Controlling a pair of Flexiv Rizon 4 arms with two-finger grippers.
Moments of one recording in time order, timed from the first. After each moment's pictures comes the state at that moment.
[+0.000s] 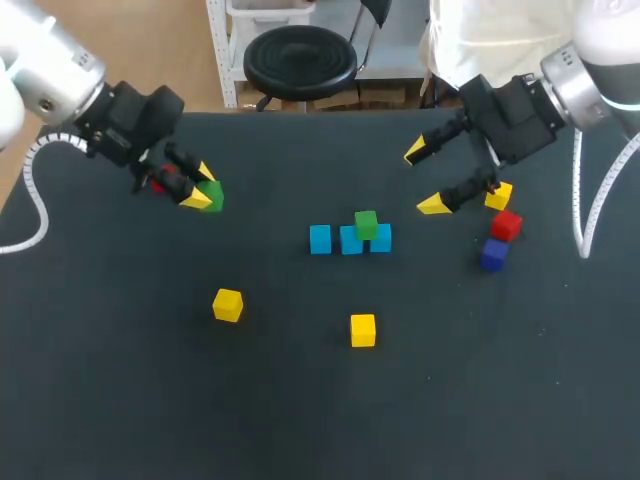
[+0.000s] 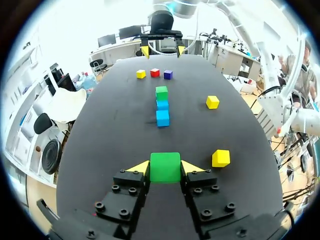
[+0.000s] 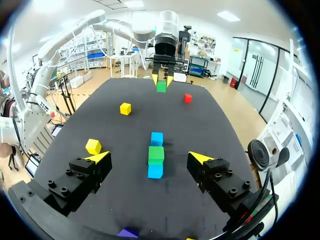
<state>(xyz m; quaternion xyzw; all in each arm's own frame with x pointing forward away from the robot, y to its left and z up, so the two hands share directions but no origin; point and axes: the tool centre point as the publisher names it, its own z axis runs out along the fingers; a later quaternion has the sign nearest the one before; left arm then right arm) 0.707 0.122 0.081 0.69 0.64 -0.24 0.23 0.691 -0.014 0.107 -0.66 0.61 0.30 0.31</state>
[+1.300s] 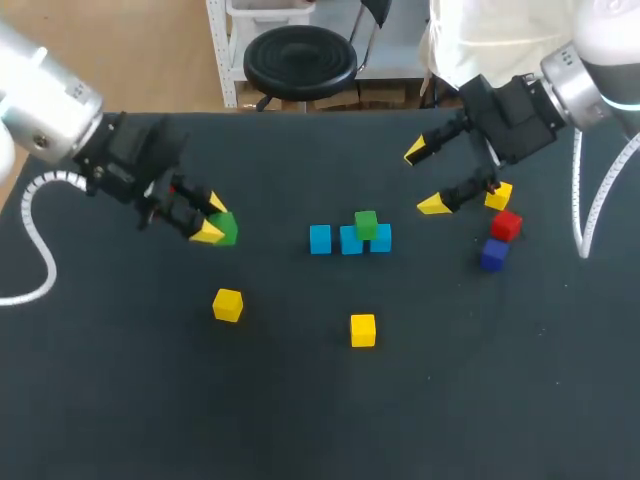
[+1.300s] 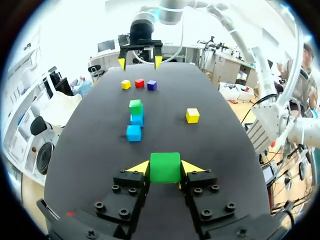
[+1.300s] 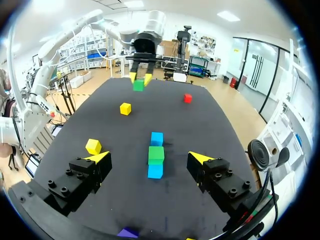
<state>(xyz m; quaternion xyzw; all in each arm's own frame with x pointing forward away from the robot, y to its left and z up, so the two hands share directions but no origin) 0.629 0.093 0.088 0.68 0.64 -0.27 0.24 0.691 -0.014 0.107 -0.66 0.61 0.30 0.31</state>
